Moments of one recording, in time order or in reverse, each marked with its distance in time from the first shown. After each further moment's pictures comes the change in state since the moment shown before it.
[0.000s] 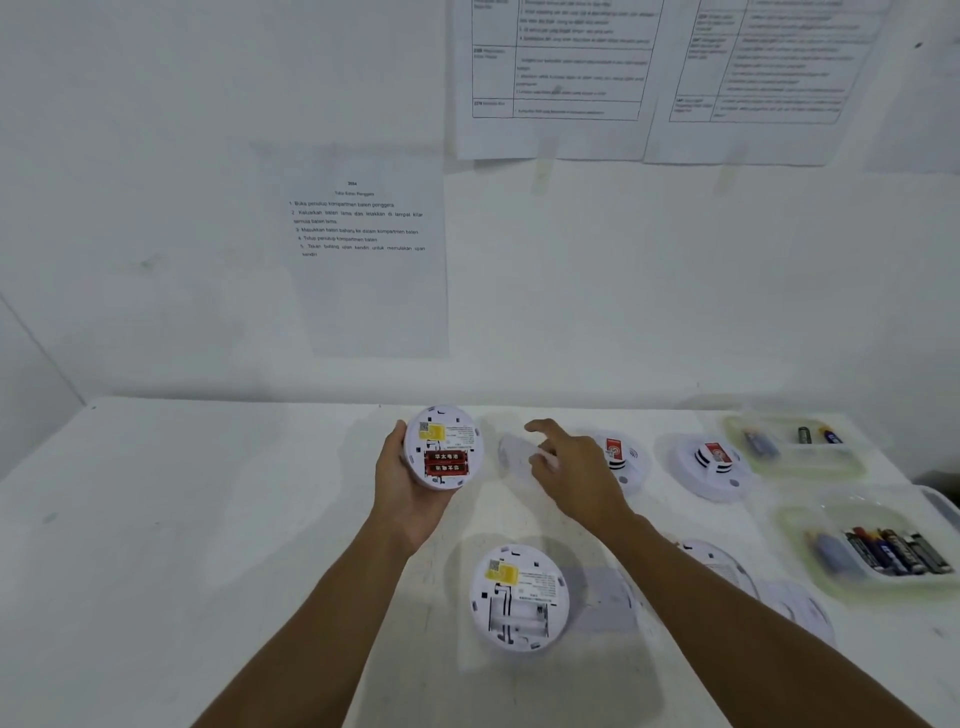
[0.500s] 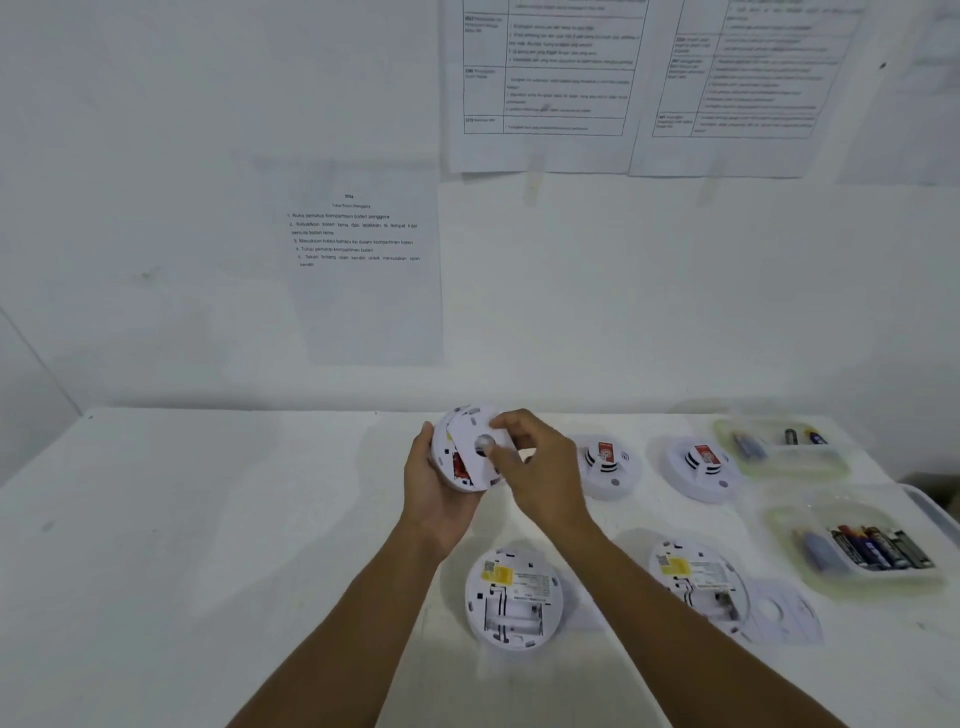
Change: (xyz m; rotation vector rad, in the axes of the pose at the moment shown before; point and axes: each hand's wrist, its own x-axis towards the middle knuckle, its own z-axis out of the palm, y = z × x) left_hand -0.011 -0.024 0.033 0.023 -0.099 -0.003; right_hand -0.016 -0.076 -0.009 0.532 0.210 0.123
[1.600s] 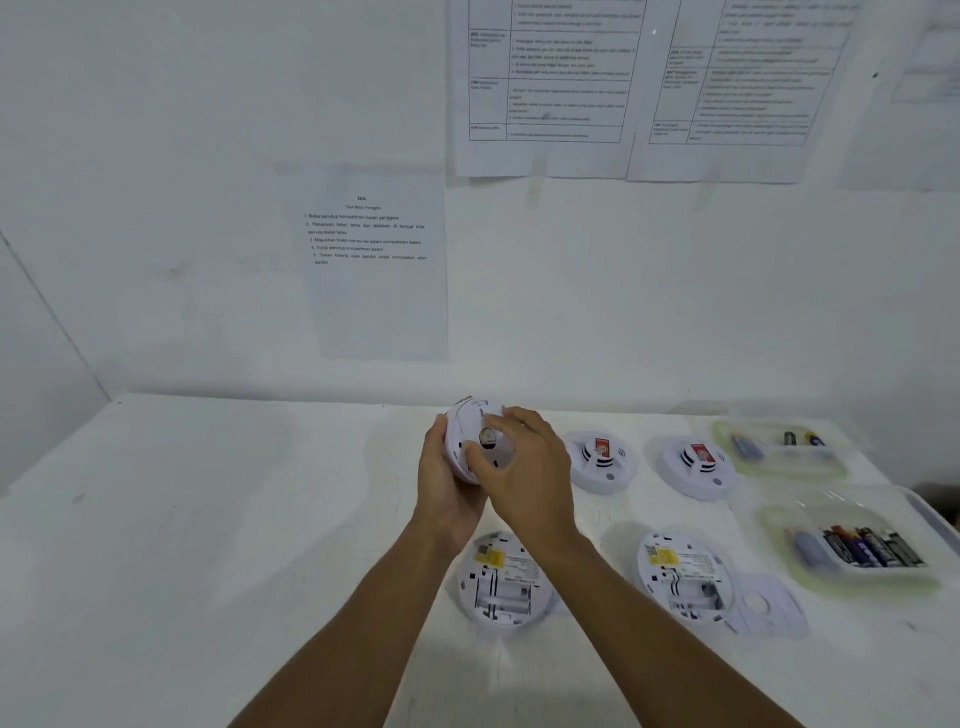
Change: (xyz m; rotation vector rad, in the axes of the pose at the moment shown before) left_hand -0.023 -0.018 0.017 0.110 0.081 0.070; right_hand -0.028 -0.020 0.003 -0.376 0.059 -0.117
